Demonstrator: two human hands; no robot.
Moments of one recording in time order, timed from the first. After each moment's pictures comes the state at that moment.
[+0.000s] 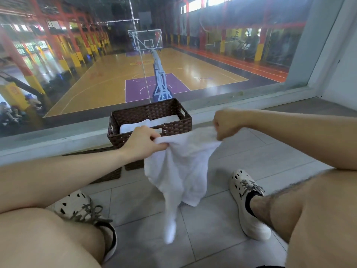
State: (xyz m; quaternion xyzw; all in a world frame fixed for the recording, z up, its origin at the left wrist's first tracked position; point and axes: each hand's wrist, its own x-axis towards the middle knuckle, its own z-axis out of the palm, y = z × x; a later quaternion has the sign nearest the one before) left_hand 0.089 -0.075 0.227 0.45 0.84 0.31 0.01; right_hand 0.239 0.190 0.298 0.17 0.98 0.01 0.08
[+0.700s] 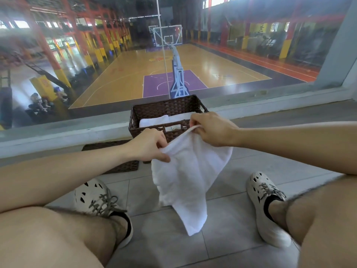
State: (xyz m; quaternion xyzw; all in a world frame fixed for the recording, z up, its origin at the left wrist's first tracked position) left_hand 0.079 -0.126 0.239 0.48 0.86 0.14 0.06; right_hand 0.202 0.115 0.261 -0.04 0.98 -0.15 -0.14
